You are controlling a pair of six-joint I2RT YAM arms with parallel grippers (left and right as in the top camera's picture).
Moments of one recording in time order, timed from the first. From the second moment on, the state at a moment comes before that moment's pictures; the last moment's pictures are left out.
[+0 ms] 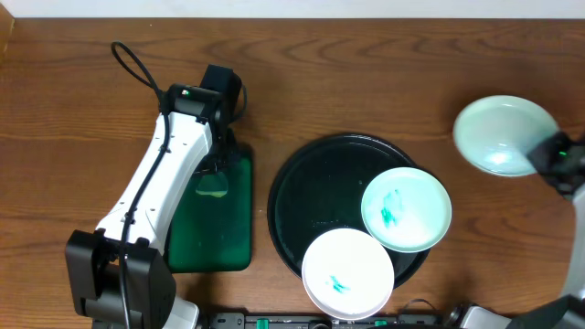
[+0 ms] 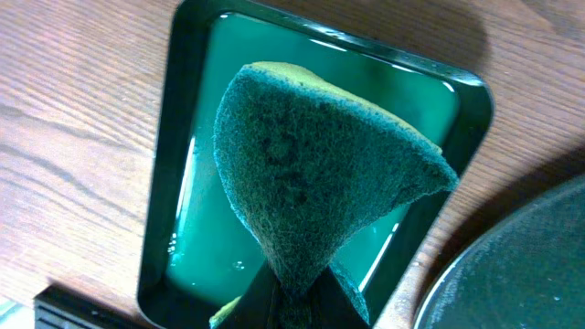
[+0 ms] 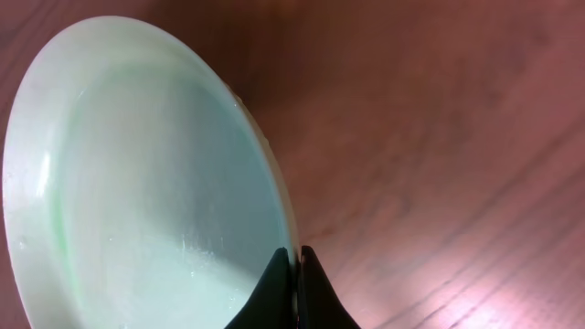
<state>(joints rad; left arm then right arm) -0.24 1.67 1.42 -1.30 -0.19 -0.55 -0.52 1.42 1.18 -0.85 0.00 0.49</state>
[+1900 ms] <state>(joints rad) -0.24 1.67 1.42 -1.24 -0.14 -0.51 -0.42 1.20 1.36 -1.07 -0.24 0.40</state>
